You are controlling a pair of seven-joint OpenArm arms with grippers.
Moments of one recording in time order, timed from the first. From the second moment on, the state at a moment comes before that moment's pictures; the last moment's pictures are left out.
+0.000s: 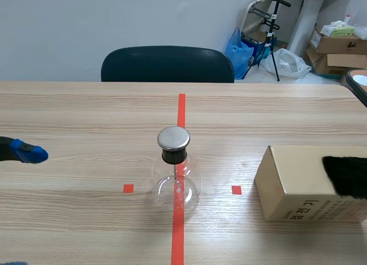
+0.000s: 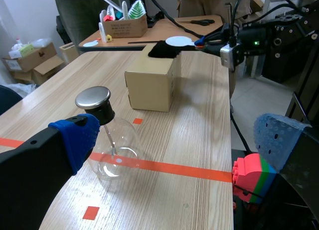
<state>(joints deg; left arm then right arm) 37.8 -55.4 1.2 96.4 8.6 -45.1 -65.0 -38.5 4.6 32.0 76.0 -74.6 -38.7 43.1</state>
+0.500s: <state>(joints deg) 37.8 -55.4 1.2 96.4 8.6 -45.1 -64.9 -38.5 2.7 30.6 76.0 -73.4 -38.5 39.5</state>
